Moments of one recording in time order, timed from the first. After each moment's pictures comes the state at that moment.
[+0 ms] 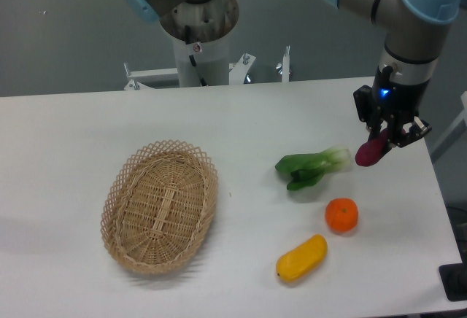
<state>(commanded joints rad) 2.75 -1.89 -1.36 -1.27 1.47 1.64</state>
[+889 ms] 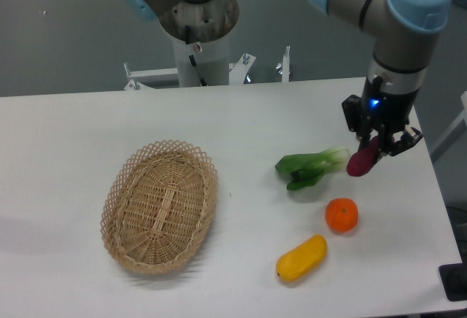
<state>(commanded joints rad) 2.63 -1.89 -1.37 -1.27 1.48 1.39</state>
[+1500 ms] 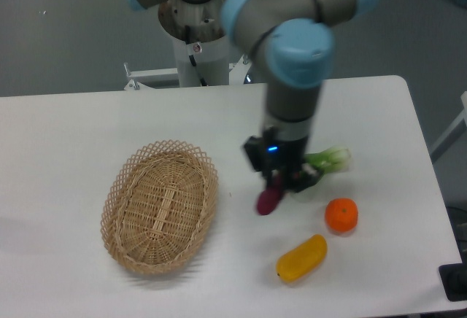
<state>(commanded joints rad) 2.28 -1.85 -1.59 -1.07 1.53 0.80</state>
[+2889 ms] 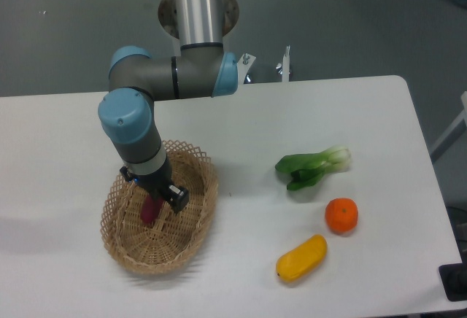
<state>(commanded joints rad) 2.07 -1.94 -1.75 -0.84 1.69 0.71</state>
